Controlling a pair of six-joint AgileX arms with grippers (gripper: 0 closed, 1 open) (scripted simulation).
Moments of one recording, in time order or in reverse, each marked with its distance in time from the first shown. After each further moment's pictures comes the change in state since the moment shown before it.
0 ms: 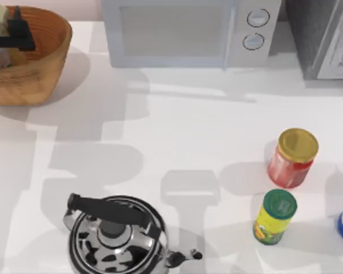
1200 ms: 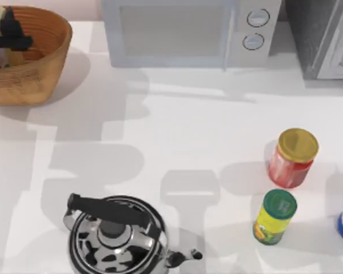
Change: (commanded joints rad) left arm 0.000 0.000 0.000 0.000 0.000 0.000; right arm 0.000 0.000 0.000 0.000 0.000 0.000
